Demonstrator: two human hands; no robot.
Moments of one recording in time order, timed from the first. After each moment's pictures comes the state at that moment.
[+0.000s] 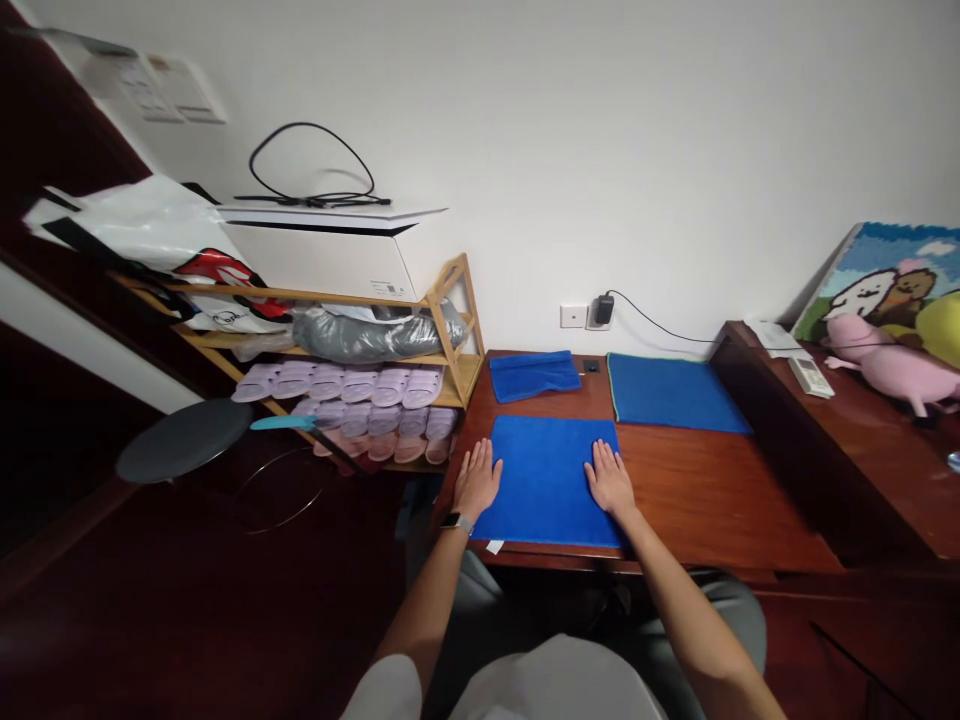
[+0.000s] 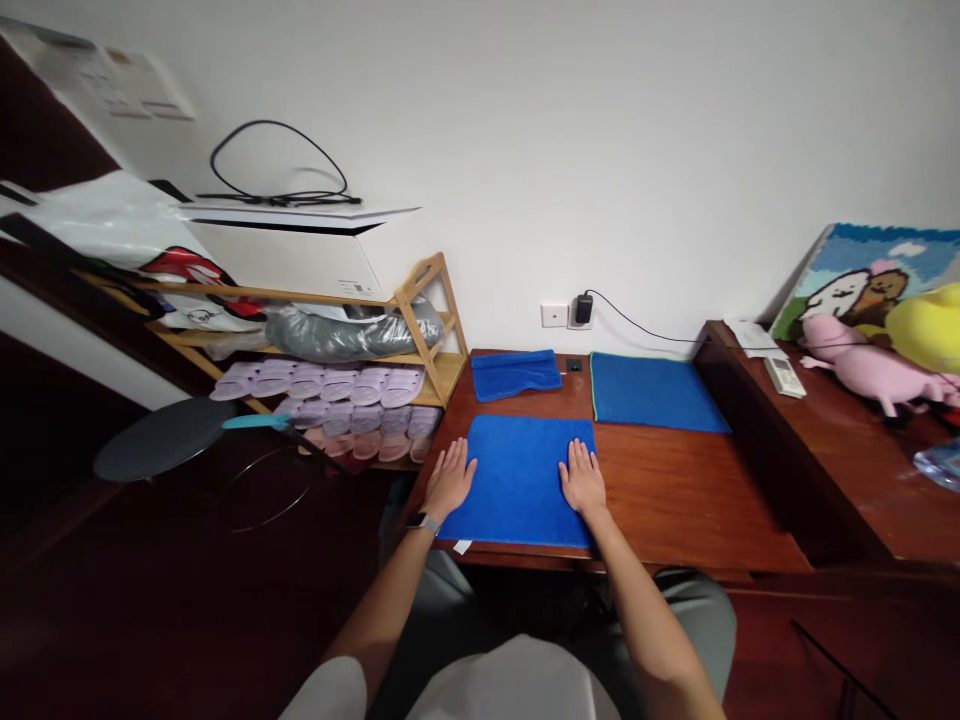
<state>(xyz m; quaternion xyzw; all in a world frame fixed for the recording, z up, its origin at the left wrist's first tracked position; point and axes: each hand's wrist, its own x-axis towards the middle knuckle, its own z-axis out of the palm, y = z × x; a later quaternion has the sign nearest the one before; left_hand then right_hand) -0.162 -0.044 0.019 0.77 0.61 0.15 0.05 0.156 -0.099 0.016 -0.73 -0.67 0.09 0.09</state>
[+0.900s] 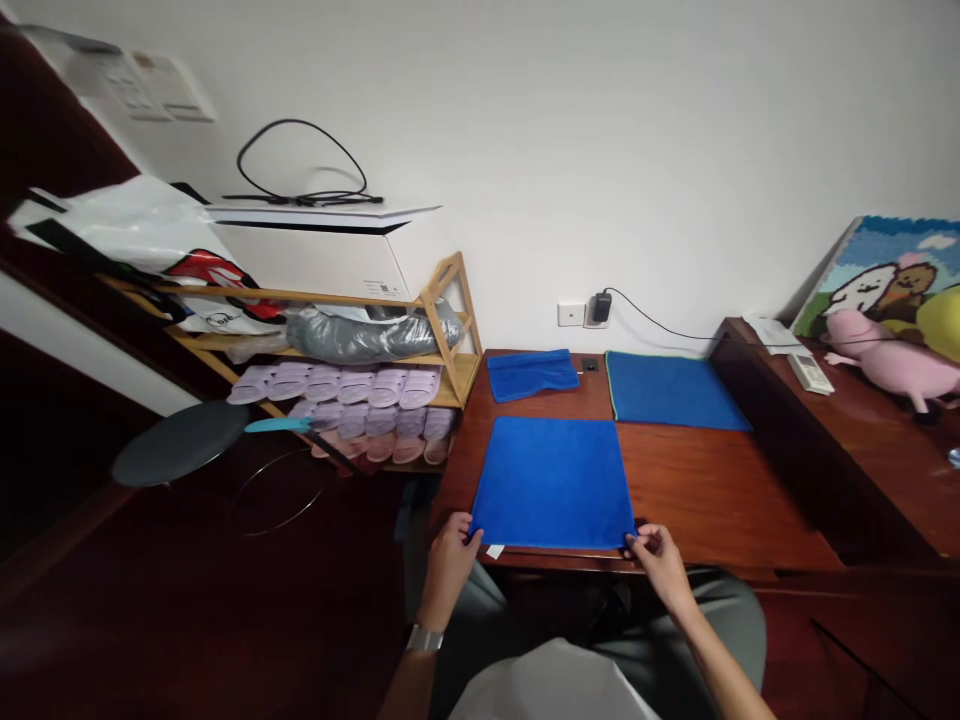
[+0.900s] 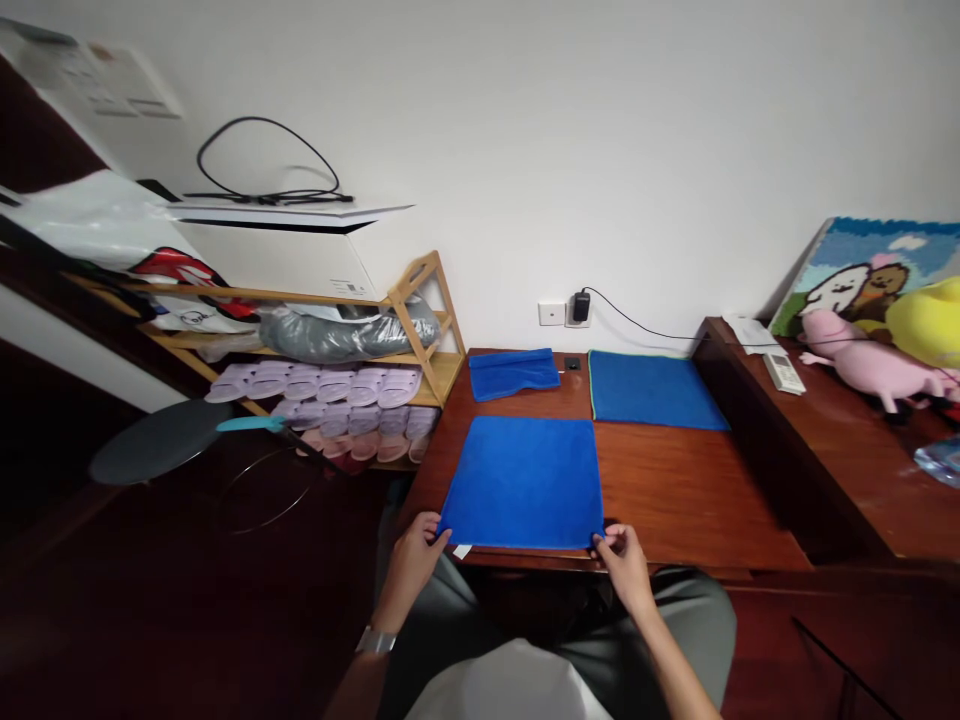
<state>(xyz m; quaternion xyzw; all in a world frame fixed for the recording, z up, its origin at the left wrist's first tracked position) -0.193 -0.169 0.051 0.61 0.70 0.27 0.24 0.184 -0.252 0.031 -0.67 -0.35 0.41 0.52</state>
